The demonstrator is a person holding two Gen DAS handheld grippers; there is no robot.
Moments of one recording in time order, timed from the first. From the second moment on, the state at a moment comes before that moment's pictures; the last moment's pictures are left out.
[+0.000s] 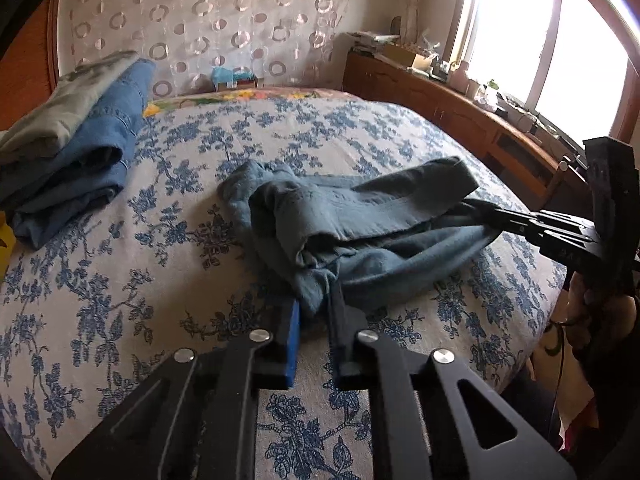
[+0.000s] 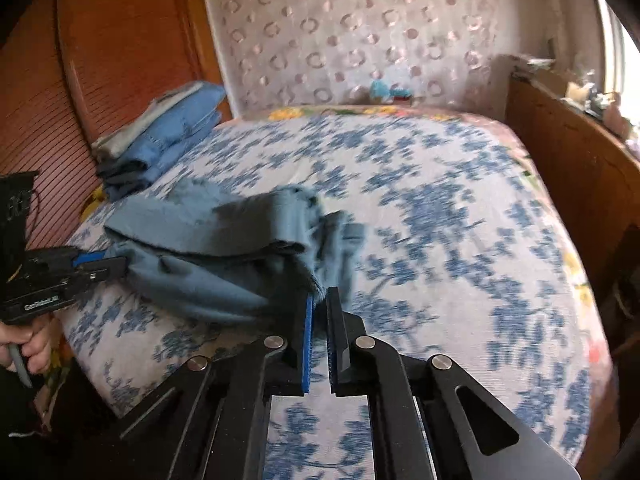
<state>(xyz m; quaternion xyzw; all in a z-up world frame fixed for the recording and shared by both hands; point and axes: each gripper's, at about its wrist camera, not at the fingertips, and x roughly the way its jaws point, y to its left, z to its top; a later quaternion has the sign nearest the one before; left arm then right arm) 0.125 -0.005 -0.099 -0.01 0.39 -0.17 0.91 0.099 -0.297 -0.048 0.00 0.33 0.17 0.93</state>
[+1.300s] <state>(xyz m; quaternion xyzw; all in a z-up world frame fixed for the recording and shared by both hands) 0.124 0.011 -0.085 0.00 0.39 -0.16 0.91 0.126 -0.256 -0.053 -0.07 0.37 0.20 0.90</state>
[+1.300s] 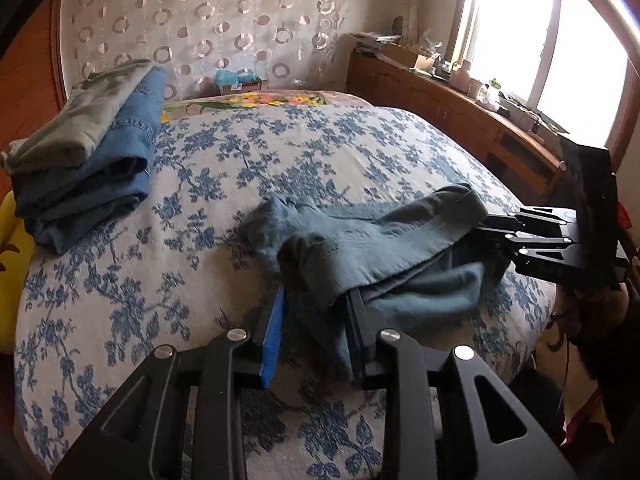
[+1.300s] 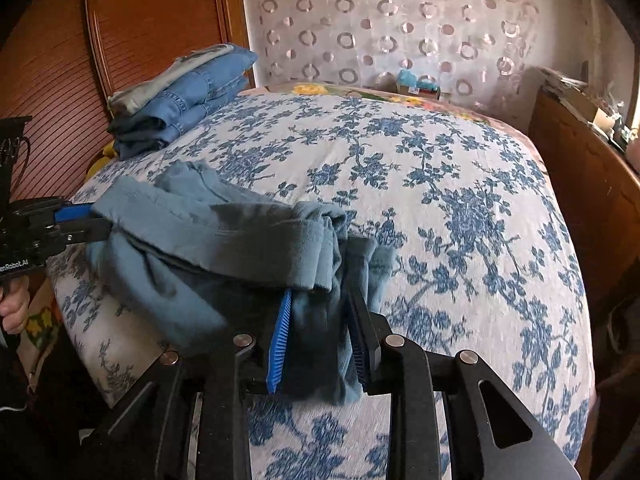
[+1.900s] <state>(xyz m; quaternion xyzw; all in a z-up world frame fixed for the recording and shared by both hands) 0.191 0.029 -0.074 -0.04 0.38 -0.15 0.91 0.191 -0.254 -0.040 -0.05 0.37 0.20 0.91</state>
